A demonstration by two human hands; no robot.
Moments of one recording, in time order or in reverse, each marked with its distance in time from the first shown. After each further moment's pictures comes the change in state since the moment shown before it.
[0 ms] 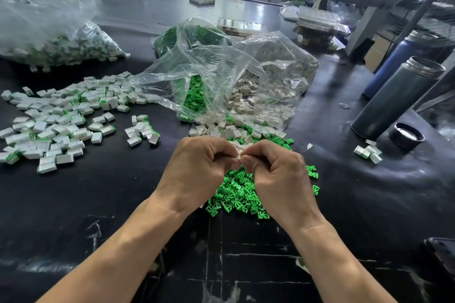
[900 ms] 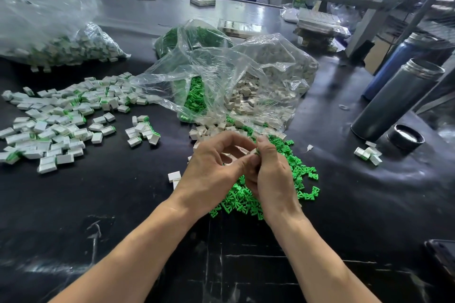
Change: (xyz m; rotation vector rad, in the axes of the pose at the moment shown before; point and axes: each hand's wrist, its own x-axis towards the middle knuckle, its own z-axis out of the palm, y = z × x) left_hand -0.004 0.017 0.015 -0.357 -0.076 -0.094; right_hand 0.003 -0.015 0.022 0.537 -0.047 0.371
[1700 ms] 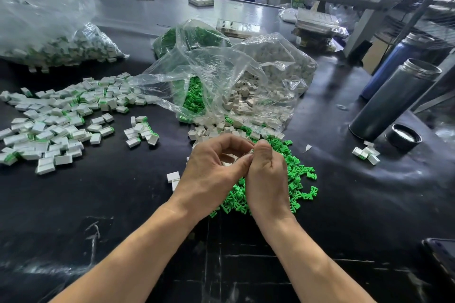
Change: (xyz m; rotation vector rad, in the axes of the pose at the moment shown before) left_hand 0.000 -0.007 0.002 -0.051 0.011 0.046; right_hand 0.009 0.014 0.008 -0.158 0.237 -0.149
